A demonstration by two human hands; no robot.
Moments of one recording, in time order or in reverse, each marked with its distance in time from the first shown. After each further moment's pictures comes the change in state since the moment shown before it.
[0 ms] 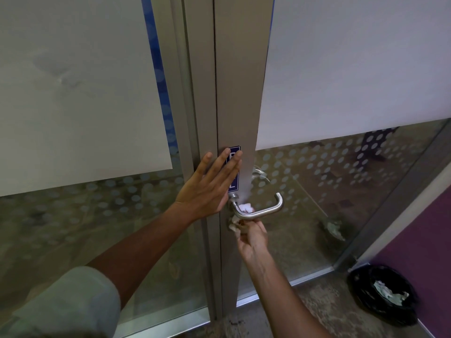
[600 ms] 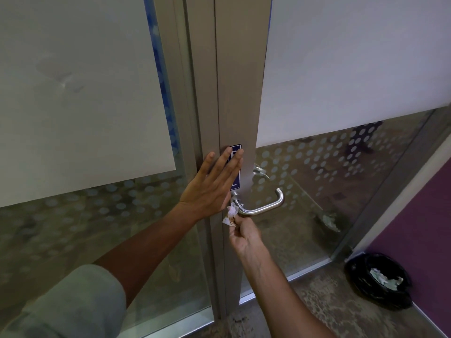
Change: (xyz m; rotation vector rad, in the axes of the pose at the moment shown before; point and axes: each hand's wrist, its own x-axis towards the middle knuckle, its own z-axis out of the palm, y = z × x) left_hand -0.001 0.000 0.003 -0.018 -0.005 0.013; right_hand -0.025 0.013 0.031 0.111 0.095 0.103
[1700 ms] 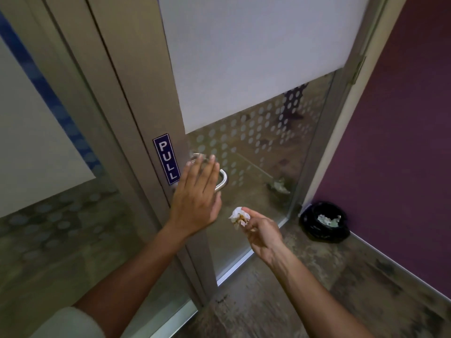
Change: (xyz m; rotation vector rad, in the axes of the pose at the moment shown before) left_hand 0.022 0.084 -0.047 -0.704 0.058 -0.091; right_hand -0.023 -0.094 -0.126 -0.210 -0.012 -0.233
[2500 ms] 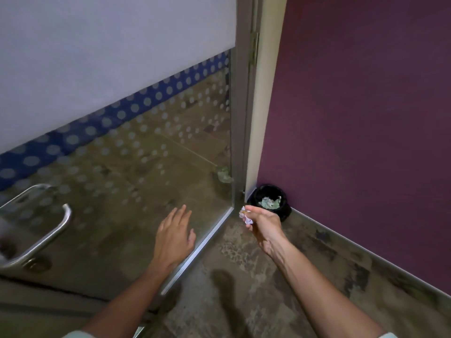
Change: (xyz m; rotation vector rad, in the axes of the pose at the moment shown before) left_hand 0.053 0.241 0.150 -0.394 -0.672 -0.245; right_hand 0.060 -0.204 -0.235 -0.128 0.349 -0.123
